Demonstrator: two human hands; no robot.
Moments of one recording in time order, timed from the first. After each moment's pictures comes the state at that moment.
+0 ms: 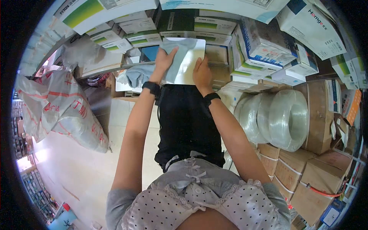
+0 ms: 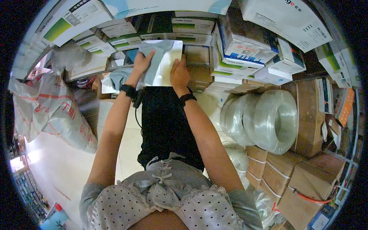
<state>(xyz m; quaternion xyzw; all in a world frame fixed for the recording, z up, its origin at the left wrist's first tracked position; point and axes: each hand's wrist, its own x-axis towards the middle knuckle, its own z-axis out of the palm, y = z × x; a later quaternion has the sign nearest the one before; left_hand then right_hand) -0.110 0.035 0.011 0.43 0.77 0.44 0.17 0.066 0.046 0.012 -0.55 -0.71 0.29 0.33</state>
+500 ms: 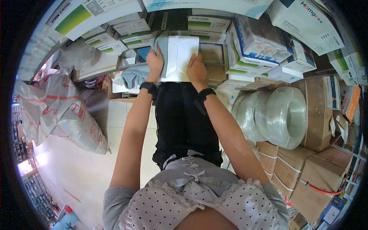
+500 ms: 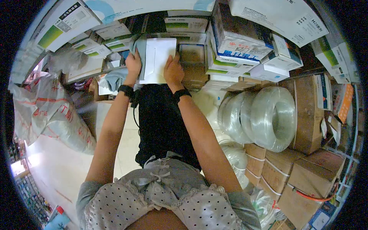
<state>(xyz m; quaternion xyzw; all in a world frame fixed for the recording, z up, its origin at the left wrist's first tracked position) -0.111 0.037 -0.002 0.40 0.81 0.44 0.01 0.059 0.057 0.012 -0.59 -0.71 0.27 0.27</state>
